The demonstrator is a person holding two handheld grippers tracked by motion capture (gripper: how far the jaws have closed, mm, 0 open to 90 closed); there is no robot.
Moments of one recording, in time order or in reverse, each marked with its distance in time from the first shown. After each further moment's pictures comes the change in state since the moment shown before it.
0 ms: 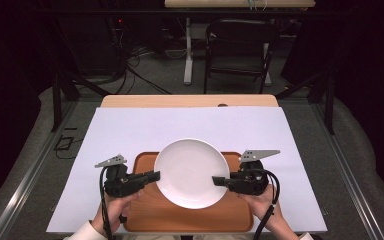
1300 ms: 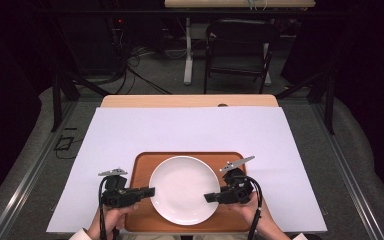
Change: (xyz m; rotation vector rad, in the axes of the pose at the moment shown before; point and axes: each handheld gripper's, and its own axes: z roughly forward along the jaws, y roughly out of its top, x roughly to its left) left arm 0.019 -0.032 0.002 0.172 0.071 -0.095; right arm -0.002 -0.024 0.046 0.270 0.029 0.060
